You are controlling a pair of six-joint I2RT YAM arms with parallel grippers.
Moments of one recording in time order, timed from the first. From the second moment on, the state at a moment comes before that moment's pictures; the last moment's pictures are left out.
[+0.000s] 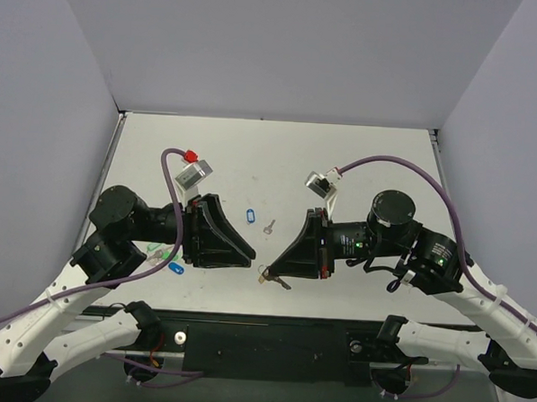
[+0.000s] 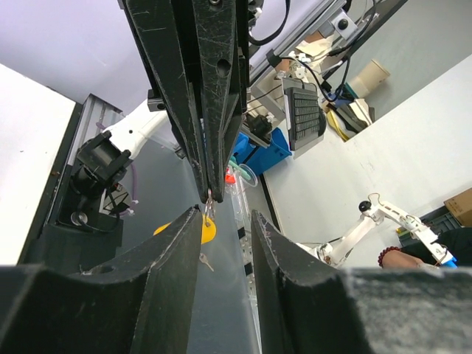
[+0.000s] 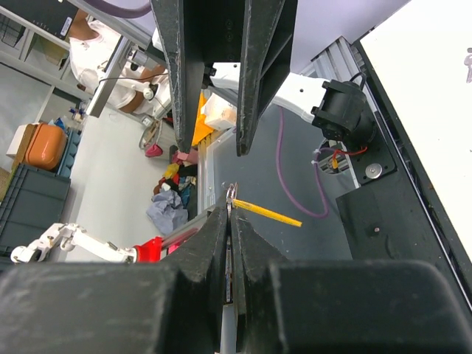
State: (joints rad) left arm -0.75 0.80 1.04 0.01 0.90 -0.99; right arm 1.02 0.96 1.25 -0.42 -0.60 0.75
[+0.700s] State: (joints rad) left arm -0.82 0.82 1.04 0.02 0.88 -0.99; right arm 1.02 0.97 1.28 -0.41 -0.60 0.75
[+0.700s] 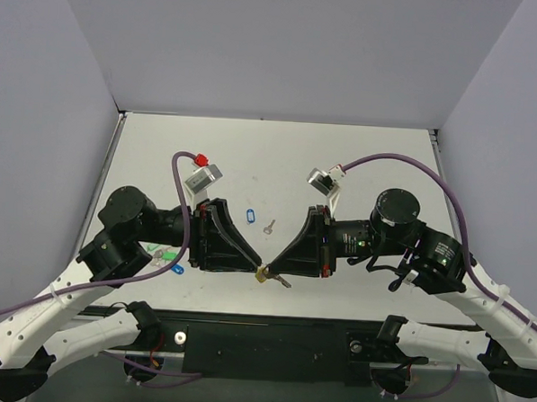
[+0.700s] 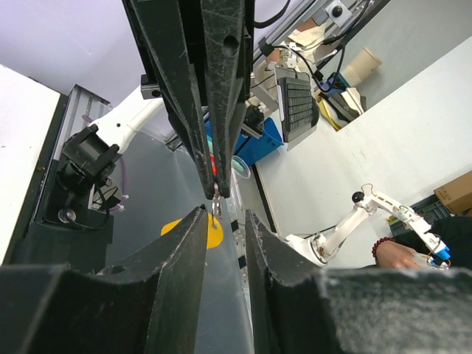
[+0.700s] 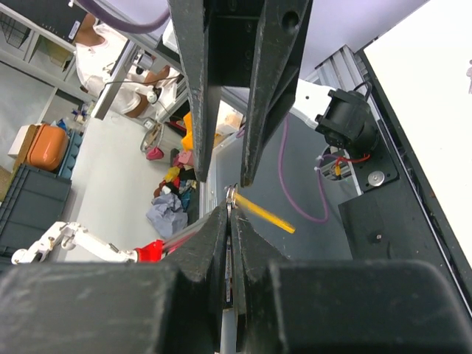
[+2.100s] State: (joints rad) left arm -0.84 0.84 1.06 -0.04 0.82 -0.93; right arm 1.02 0.97 1.28 -0.41 -0.57 0.77
